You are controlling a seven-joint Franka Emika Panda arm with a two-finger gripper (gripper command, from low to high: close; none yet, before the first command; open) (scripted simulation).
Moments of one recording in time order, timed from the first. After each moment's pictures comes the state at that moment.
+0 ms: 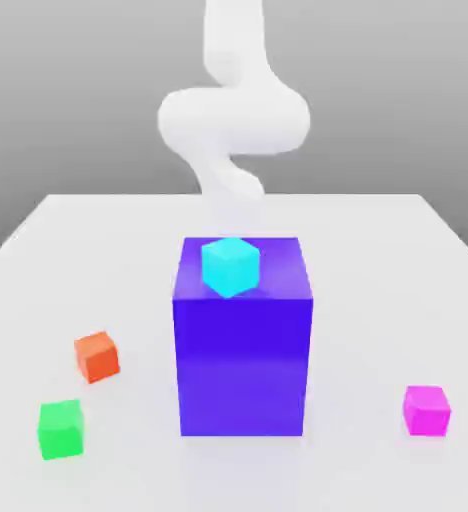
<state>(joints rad) 0.06 -0.71 0.00 -2.33 0.01 2.34 0.71</state>
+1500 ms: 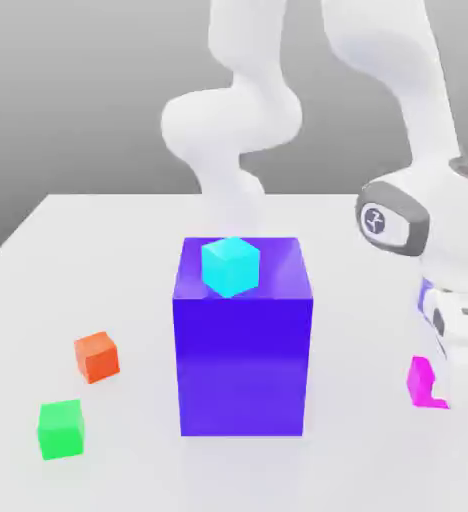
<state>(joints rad) 0.45 0.16 0.08 -2.54 0.03 2.76 -0.09</state>
